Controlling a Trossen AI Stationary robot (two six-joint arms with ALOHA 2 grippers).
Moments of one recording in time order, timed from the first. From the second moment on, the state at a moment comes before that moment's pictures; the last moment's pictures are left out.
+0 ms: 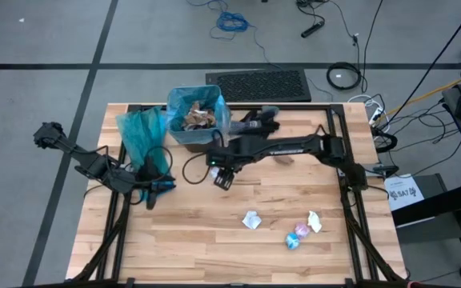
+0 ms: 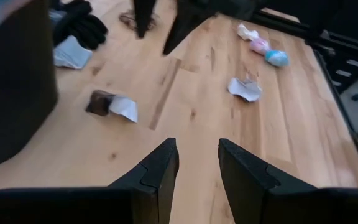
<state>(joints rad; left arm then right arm) -0.52 0.53 0.40 -0.41 -0.50 -0.54 -0.03 2.18 1.99 -1.06 0.13 0.43</state>
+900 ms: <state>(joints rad) -0.52 0.53 0.40 -0.44 -0.51 -0.57 -0.13 2.37 1.99 -0.81 0.08 0.36</state>
